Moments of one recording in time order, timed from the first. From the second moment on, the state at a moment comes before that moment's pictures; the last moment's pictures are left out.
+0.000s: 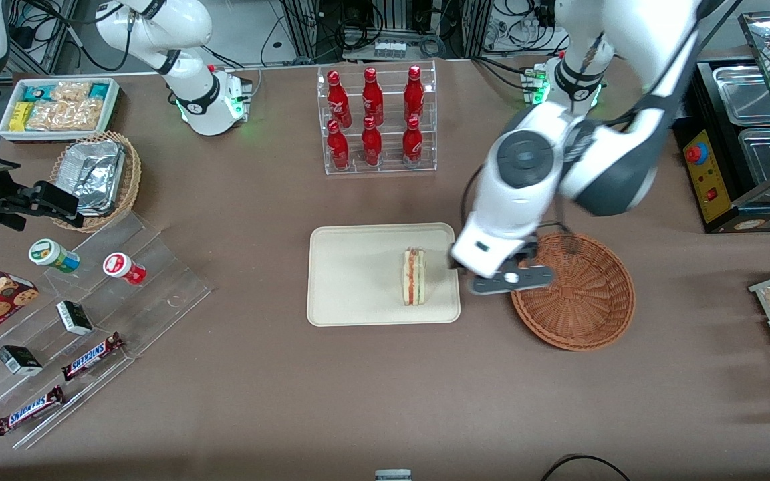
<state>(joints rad) -0.08 0.43 -0.52 -1.40 0.28 1.78 -0.74</state>
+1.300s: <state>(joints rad) 0.22 0.24 -0.41 -1.26 0.15 1.31 -0.20</state>
